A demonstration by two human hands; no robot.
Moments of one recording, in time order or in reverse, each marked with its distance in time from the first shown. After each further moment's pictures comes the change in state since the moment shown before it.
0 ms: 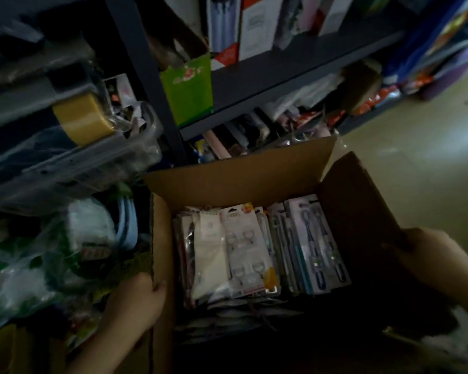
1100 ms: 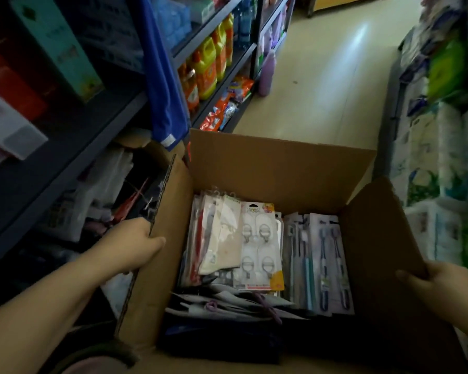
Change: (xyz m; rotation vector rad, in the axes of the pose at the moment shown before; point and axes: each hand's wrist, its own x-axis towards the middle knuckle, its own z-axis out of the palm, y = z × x) left_hand 0.043 0.626 -0.026 0.307 -0.072 0.624; right_hand 0.134 0.406 -0.067 0.720 0.060 0.759
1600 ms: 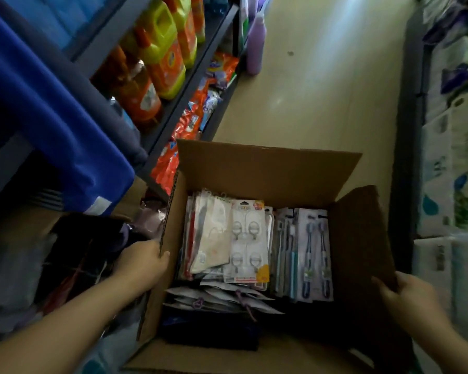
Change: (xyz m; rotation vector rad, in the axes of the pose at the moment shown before) left_hand 0.318 0.080 0.044 0.274 -0.050 0.030; right_hand 0.234 -0.150 0.070 0.214 -0.094 0.110
